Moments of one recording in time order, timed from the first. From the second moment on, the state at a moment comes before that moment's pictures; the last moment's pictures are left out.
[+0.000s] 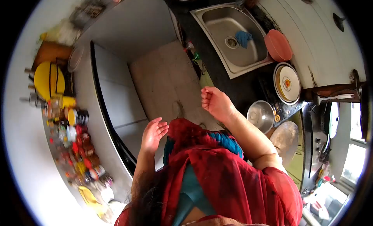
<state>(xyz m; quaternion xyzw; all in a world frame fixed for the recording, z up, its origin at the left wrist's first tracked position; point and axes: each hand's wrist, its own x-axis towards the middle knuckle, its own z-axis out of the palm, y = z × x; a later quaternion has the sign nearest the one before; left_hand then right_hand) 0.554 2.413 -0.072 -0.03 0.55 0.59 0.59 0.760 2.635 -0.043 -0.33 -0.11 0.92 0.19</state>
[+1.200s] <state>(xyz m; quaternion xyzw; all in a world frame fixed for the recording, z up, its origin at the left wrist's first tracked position) 0.433 2.971 -0.079 0.12 0.61 0.27 0.74 0.762 3.082 -0.349 -0.87 -0.42 0.25 0.05</state>
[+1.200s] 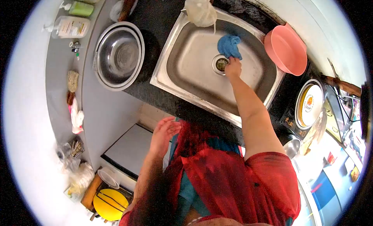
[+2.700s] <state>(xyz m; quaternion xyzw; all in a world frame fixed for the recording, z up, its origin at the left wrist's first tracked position) 0.542 2.993 -0.100 0.40 0.41 -0.08 0.82 0.685 2.689 -0.094 -0.64 0.18 0.24 0.71</state>
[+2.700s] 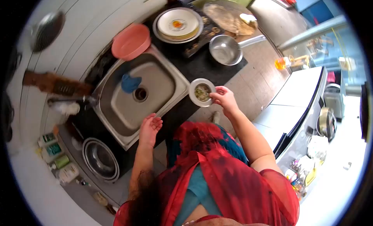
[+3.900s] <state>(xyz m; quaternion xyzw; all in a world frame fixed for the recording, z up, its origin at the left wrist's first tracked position) 1.286 2.241 -0.015 0.46 0.15 -0.34 0.81 1.208 1.850 -0.084 -0.53 0.38 -0.17 0.74</state>
